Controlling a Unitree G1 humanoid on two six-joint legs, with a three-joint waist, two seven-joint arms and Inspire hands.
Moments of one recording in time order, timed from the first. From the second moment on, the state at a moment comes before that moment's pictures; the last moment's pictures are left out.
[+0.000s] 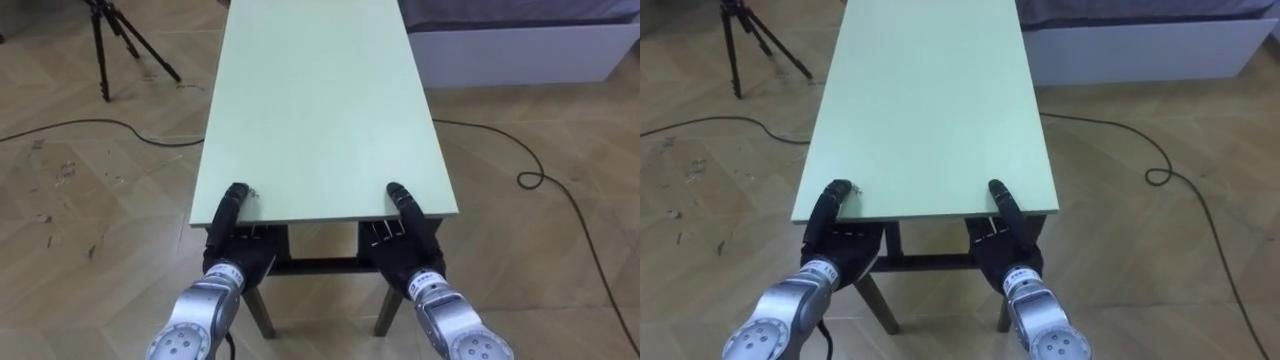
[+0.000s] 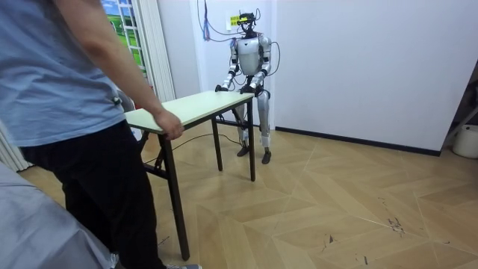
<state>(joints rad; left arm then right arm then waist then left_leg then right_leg) -0.09 0.05 -0.08 0.42 -1.66 0.02 0.27 -0.14 -0.07 0.21 0.60 1.52 0.01 -0.01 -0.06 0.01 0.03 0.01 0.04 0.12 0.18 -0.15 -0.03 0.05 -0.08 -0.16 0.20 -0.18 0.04</state>
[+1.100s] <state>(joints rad) 0.02 0.04 -0.08 0.29 -1.65 0.07 0.14 -0.03 -0.18 0.20 0.29 1.53 0.08 -0.09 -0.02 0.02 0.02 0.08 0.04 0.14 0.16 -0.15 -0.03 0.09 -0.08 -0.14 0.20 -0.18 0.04</state>
